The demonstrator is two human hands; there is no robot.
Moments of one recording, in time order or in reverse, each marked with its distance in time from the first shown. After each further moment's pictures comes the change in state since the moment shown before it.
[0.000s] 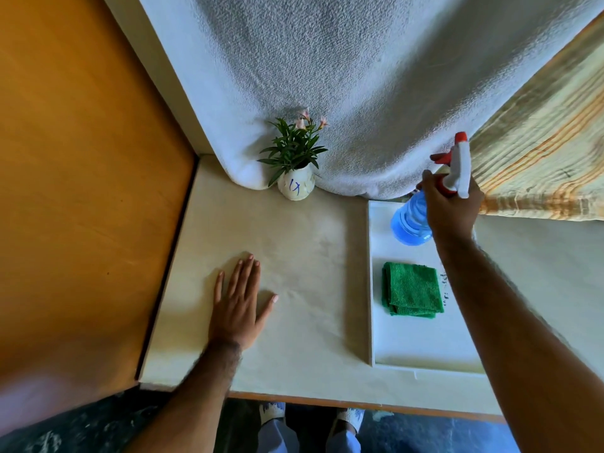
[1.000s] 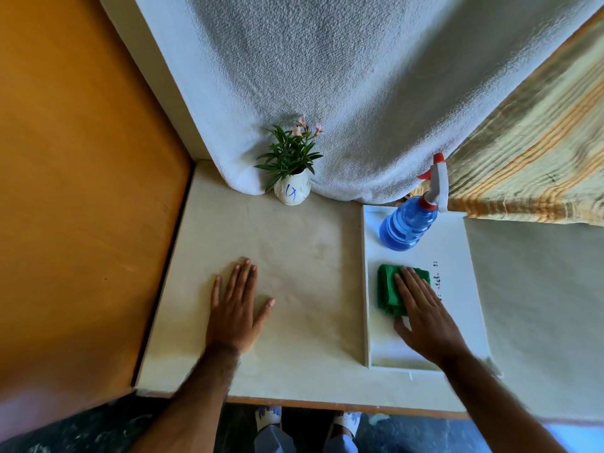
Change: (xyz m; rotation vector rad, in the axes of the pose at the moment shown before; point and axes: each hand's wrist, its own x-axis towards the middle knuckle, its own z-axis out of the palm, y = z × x) left_hand -0.001 0.001 0.002 -0.027 0.050 -0.002; right_hand -0.148 0.102 -0.102 -0.940 -0.787 -0.496
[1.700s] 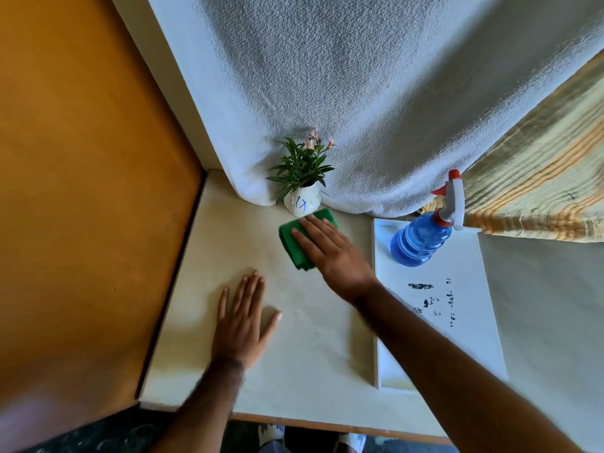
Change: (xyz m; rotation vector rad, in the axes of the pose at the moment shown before) left_hand 0.000 0.007 -0.011 0.017 0.021 0.006; right_hand 0.182 -0.138 -0.039 0.085 0.238 -0.402
